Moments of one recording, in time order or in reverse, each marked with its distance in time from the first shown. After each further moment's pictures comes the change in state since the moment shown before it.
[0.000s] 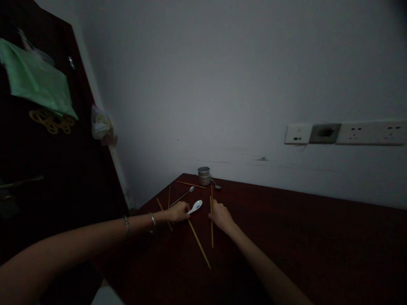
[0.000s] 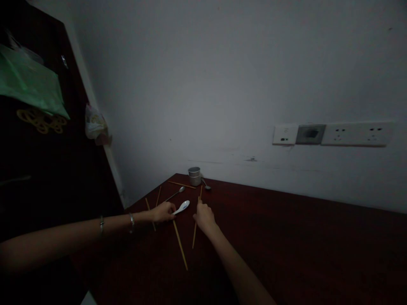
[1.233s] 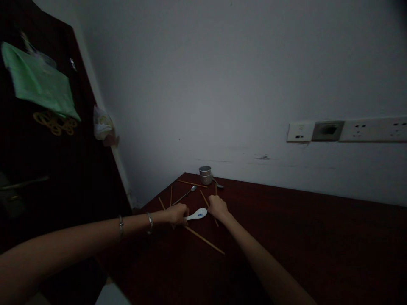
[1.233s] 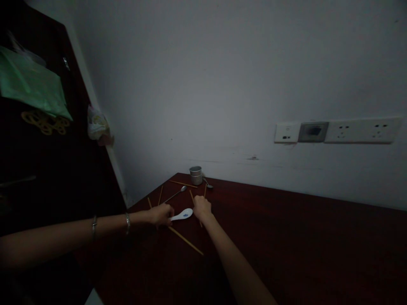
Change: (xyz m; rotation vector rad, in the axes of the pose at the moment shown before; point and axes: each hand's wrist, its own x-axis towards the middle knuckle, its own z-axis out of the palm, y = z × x) left_hand -0.018 -0.002 -0.006 0.151 -0.103 -0.048; right_hand 0.026 -0.019 -0.006 -0.084 -0.012 -0.011
